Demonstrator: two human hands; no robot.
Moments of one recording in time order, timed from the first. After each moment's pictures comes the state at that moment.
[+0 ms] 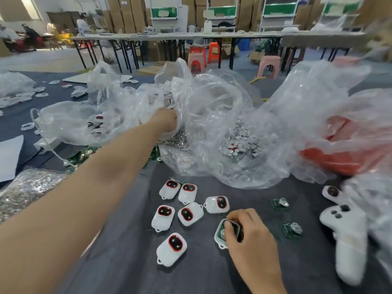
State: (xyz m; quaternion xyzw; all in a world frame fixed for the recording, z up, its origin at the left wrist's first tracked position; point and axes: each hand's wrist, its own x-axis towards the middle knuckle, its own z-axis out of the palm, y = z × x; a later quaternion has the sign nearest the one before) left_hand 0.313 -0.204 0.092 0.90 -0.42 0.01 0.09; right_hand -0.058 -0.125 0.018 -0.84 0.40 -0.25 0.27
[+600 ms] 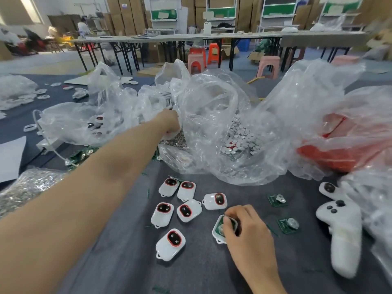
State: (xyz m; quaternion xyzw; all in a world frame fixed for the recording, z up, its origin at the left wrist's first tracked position) left_hand 0.284 -0.198 0.107 0.93 -0.37 -0.07 0.03; right_hand -0.059 -0.128 0.012 -0.84 0.39 -0.25 0.28
